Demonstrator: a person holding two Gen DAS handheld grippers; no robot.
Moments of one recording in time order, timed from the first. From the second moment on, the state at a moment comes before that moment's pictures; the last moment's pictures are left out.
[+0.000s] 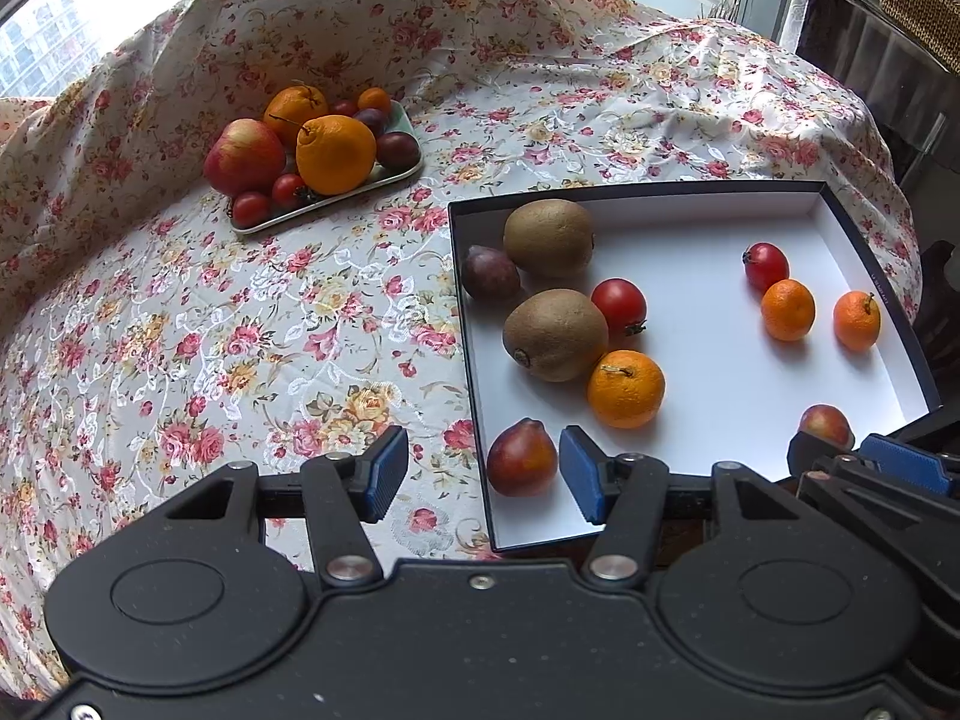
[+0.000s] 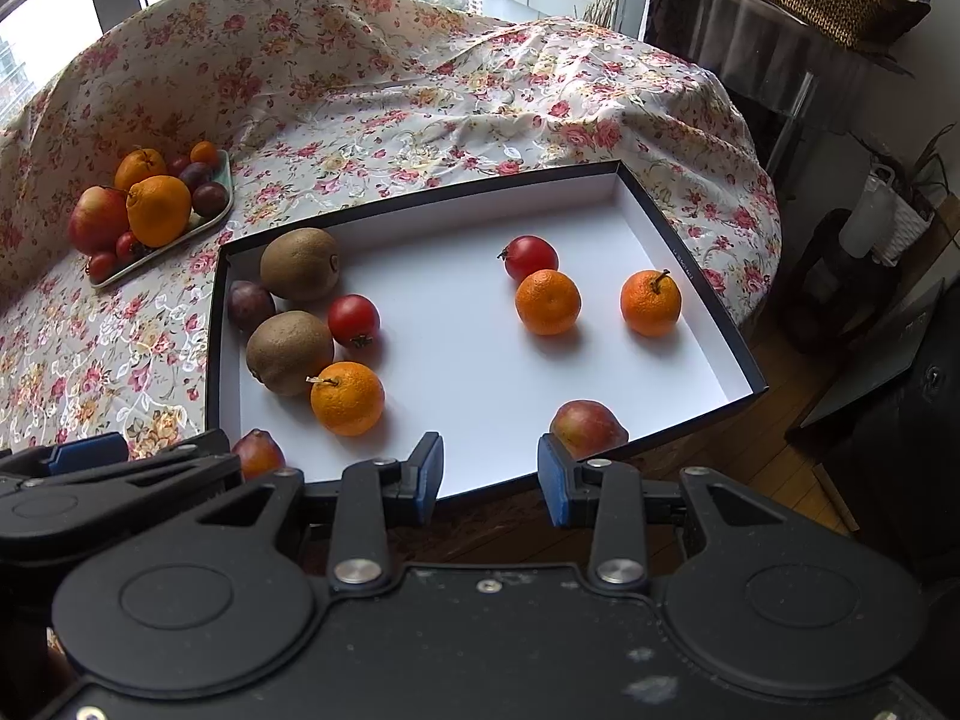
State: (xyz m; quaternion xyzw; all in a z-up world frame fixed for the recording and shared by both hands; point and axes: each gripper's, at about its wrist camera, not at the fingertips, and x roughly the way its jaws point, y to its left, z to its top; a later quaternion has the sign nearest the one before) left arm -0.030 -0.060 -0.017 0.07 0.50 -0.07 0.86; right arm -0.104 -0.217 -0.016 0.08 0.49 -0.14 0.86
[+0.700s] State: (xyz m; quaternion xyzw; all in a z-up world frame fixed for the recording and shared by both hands) left arm -0.030 -0.060 -0.014 0.07 0.50 -0.07 0.86; right arm -0.104 -0.217 -0.017 0.08 0.49 -0.14 0.86
